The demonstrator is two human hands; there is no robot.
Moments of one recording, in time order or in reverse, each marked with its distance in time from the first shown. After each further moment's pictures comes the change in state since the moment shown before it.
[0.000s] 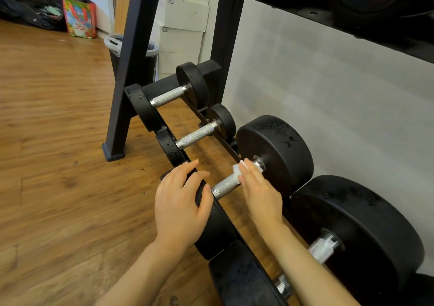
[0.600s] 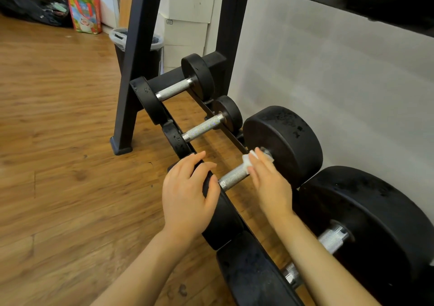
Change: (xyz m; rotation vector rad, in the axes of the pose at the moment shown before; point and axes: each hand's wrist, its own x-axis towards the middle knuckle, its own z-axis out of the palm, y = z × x) left_hand 0.002 0.002 -0.002 0.008 -0.004 0.003; right_hand 0.002 0.011 0.006 0.115 0.058 -0.011
